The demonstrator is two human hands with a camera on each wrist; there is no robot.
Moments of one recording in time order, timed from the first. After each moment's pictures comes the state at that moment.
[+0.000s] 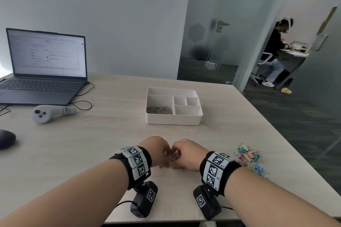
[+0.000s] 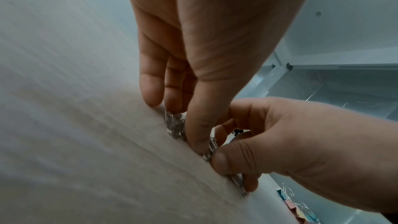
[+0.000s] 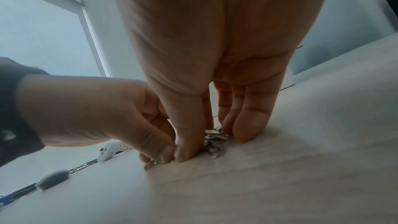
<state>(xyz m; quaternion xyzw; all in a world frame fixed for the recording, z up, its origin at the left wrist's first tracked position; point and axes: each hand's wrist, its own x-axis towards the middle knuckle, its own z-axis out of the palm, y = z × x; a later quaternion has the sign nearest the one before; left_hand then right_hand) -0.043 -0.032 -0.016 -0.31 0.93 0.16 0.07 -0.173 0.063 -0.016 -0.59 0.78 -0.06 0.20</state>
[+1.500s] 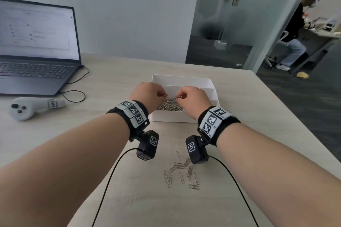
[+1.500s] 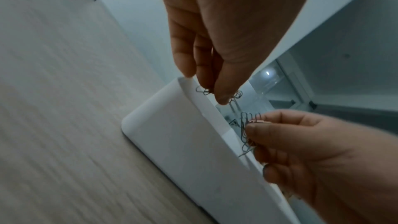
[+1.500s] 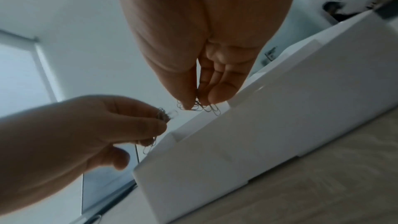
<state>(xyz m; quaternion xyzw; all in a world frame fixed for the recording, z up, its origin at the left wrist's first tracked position) -0.088 -0.185 0.012 -0.39 0.87 0.20 -0.23 -0.238 -0.090 0.008 -0.52 0.78 -0.32 0.09</state>
